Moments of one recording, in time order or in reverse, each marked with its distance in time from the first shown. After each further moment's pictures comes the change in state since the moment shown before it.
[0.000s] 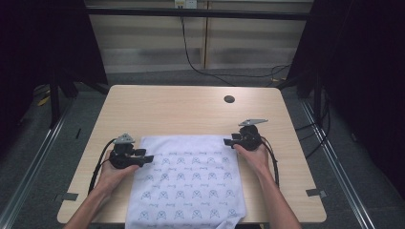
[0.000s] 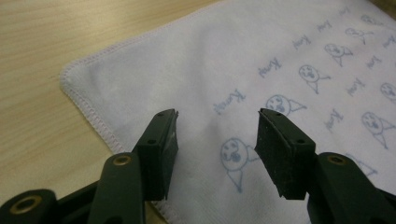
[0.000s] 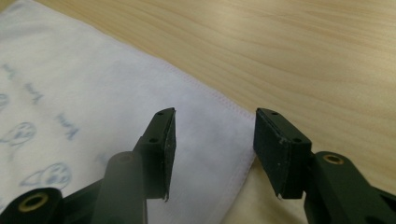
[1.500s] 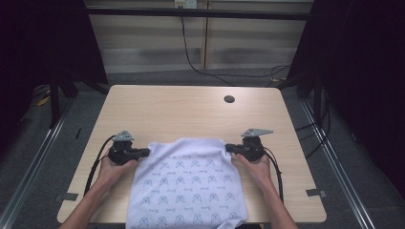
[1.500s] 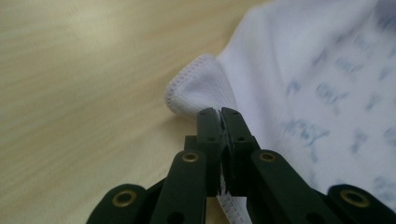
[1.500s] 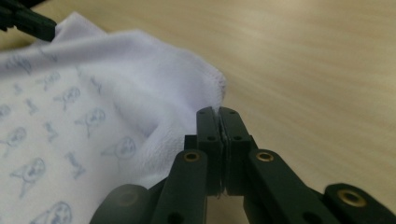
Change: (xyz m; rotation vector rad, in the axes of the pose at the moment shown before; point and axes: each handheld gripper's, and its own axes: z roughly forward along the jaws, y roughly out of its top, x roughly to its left) left arm 0.015 0.012 -0.006 -0.067 -0.036 0.010; right arm 0.026 -0.021 -0.030 -0.083 0.103 -0.013
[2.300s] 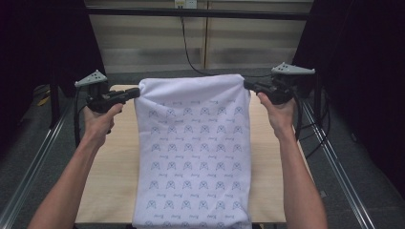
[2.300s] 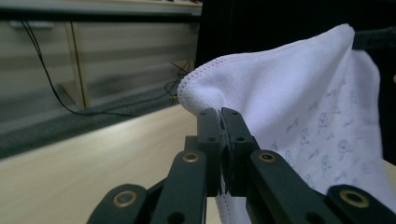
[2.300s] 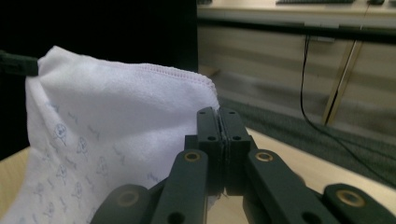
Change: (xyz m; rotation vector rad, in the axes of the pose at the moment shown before) left arm -0.006 0.152 -0.085 -0.374 0.059 0.044; right arm -0.014 0.171 -0.102 -0.327 -0.100 -0.084
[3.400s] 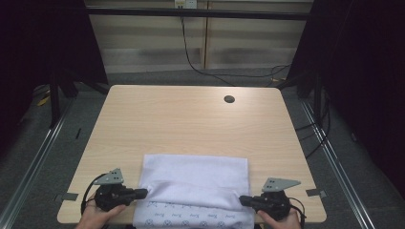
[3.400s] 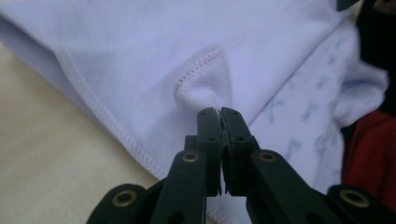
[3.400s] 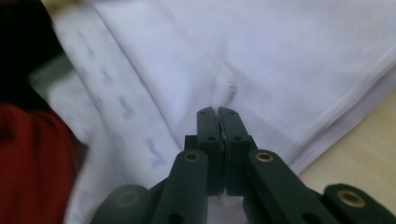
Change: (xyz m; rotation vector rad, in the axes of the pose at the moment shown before) left arm -0.096 -0.216 -0.058 0.472 -0.234 -0.032; right arm 0.117 -0.237 -0.098 0.438 0.243 0.061
